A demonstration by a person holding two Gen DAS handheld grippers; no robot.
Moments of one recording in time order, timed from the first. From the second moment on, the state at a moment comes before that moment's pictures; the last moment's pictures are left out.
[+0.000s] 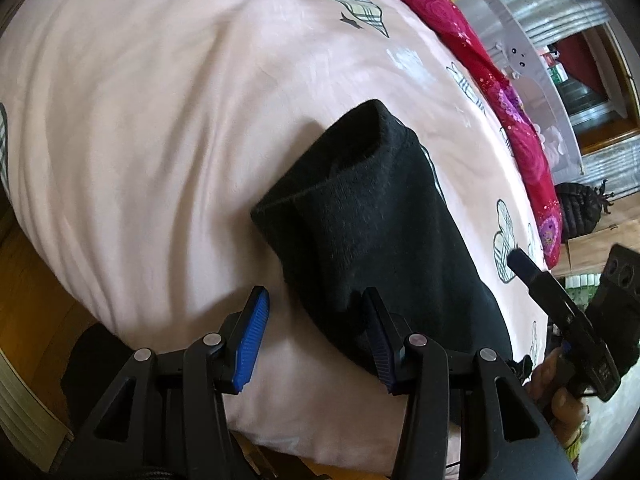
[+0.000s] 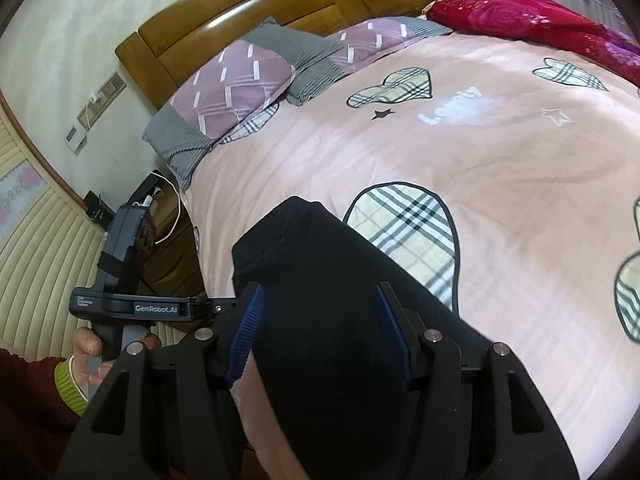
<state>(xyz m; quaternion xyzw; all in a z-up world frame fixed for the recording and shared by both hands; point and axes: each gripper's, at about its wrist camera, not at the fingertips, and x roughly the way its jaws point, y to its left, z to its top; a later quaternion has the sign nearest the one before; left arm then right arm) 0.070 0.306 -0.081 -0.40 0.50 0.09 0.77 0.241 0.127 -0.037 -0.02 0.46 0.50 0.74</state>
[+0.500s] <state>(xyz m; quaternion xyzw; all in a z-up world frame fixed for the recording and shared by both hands) 0.088 0.313 -0.097 -0.41 0.49 0.09 0.76 0.305 0.219 -0.083 -0.08 0.51 0.54 0.66</state>
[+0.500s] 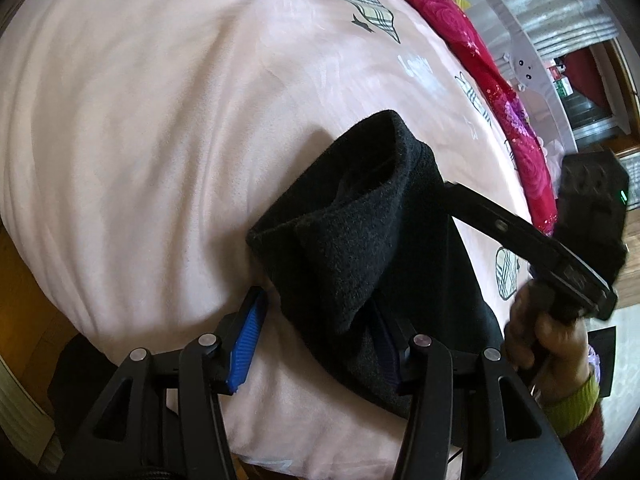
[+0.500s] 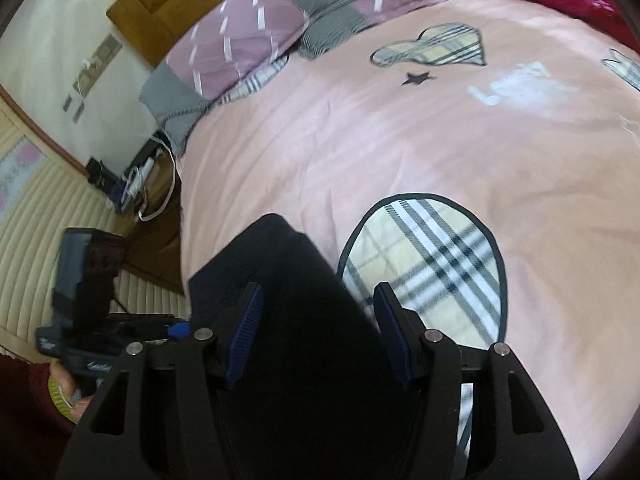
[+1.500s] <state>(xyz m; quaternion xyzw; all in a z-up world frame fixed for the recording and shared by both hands) 0.092 0.252 0.014 -0.33 0.41 0.02 0.85 0.281 0.151 -0.007 -0.03 0.45 0.60 0.67</state>
